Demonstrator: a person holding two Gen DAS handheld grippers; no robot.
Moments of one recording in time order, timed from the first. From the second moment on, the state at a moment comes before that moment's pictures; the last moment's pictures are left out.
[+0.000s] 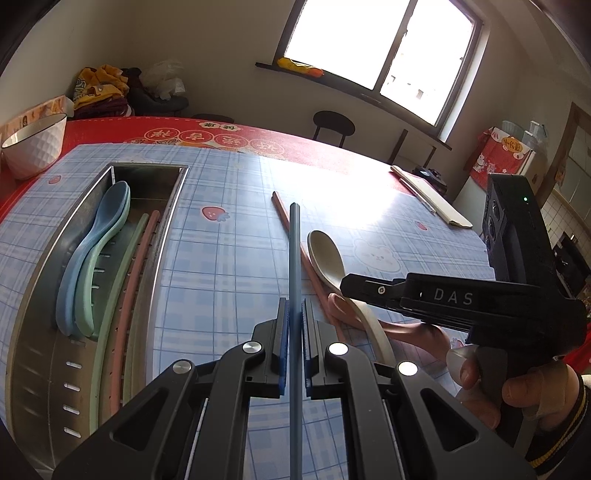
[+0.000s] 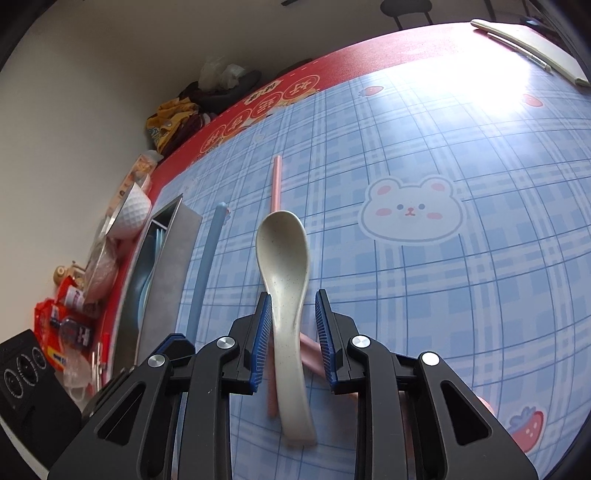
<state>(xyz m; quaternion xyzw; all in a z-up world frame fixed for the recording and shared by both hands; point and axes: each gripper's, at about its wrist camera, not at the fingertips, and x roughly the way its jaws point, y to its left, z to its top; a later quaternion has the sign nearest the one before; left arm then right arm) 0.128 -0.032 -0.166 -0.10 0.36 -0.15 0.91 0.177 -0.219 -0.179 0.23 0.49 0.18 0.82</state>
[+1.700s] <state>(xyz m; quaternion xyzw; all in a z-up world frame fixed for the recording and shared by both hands) 0.130 -0.010 -0.148 -0.16 0.39 -0.16 0.89 0.160 -0.251 -0.188 0.39 0.36 0.27 0.81</state>
